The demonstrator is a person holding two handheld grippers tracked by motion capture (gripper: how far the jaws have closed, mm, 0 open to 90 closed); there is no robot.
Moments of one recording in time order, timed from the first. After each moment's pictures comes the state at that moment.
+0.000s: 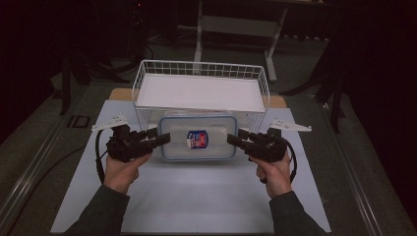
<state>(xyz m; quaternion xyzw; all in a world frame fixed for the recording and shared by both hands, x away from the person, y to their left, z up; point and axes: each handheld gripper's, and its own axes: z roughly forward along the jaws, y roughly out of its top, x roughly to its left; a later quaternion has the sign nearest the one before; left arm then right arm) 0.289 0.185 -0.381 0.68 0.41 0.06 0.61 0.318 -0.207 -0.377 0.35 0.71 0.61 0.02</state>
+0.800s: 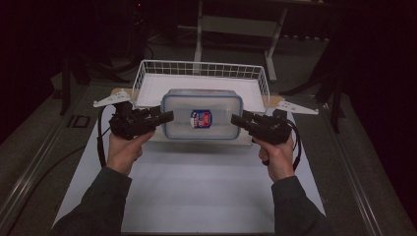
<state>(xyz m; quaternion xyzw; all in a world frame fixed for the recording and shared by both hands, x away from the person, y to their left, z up) 0.326 0.182 -0.345 0.68 0.38 0.08 0.63 0.345 -0.210 -0.346 0.34 0.69 0.63 0.05</state>
